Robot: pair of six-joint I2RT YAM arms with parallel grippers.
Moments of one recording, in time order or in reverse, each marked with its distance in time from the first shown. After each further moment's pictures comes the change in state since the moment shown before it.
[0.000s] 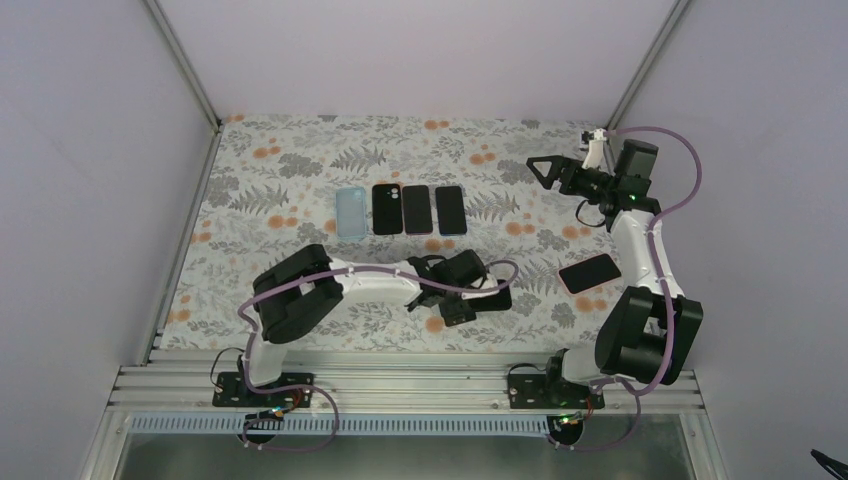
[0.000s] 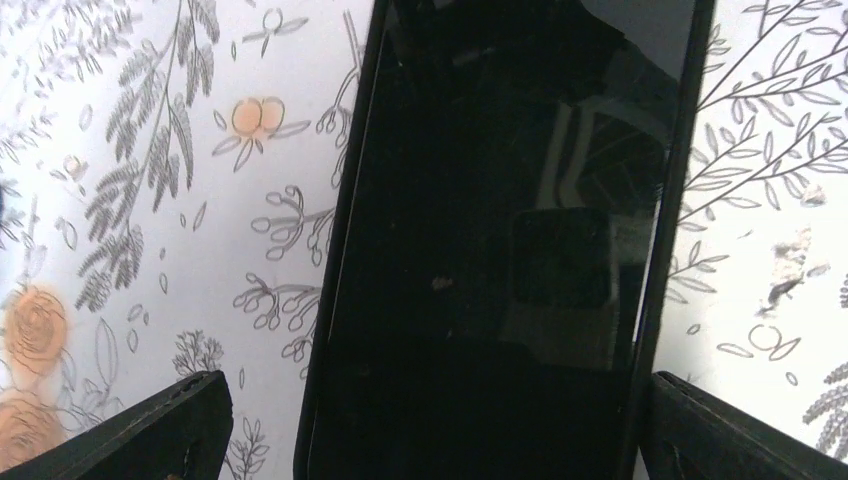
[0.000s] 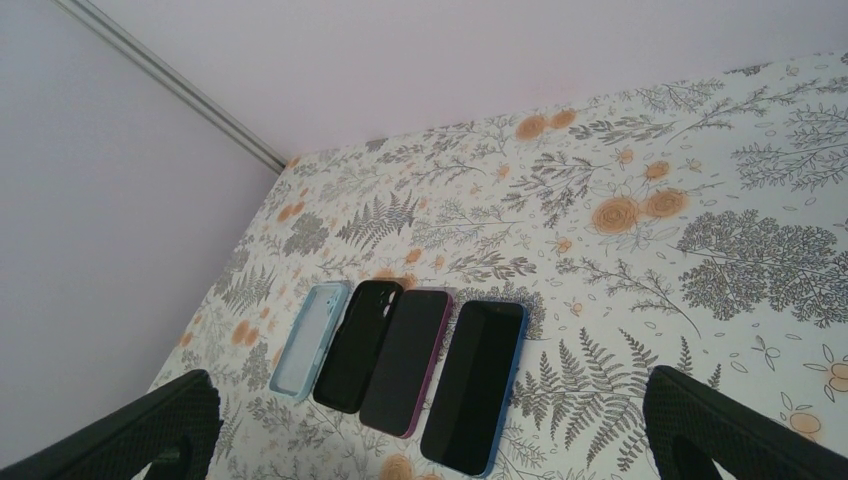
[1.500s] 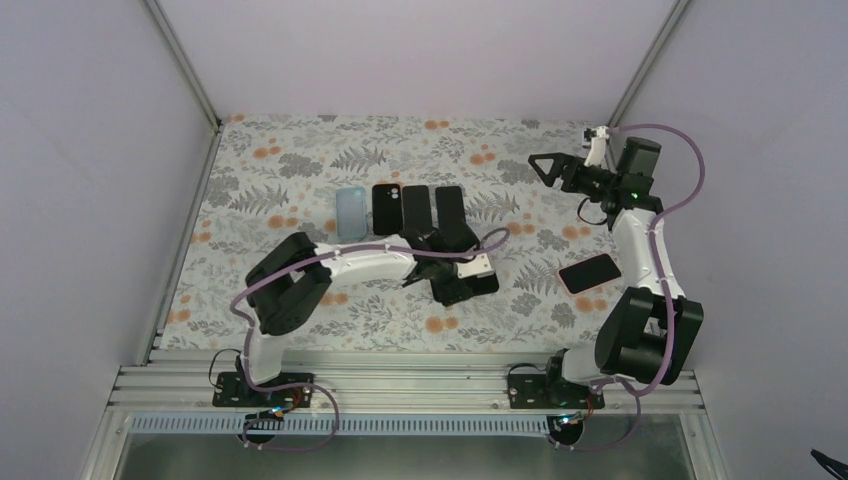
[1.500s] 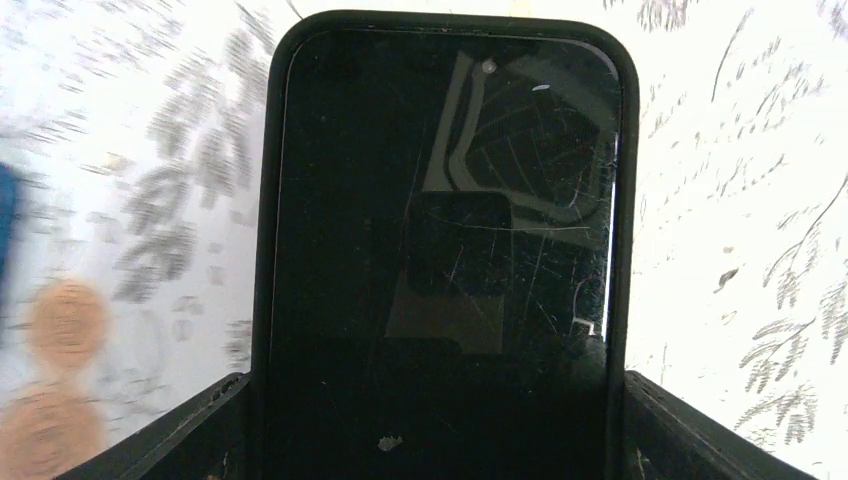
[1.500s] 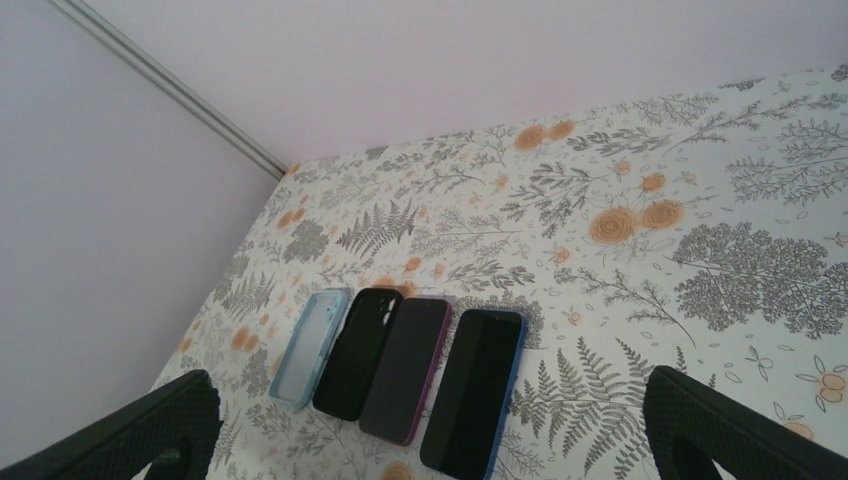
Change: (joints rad) left arm 0.128 0.006 0.125 -0.189 0.248 -0.003; right arm -0.005 0.000 0.014 -0.007 0.003 -0.003
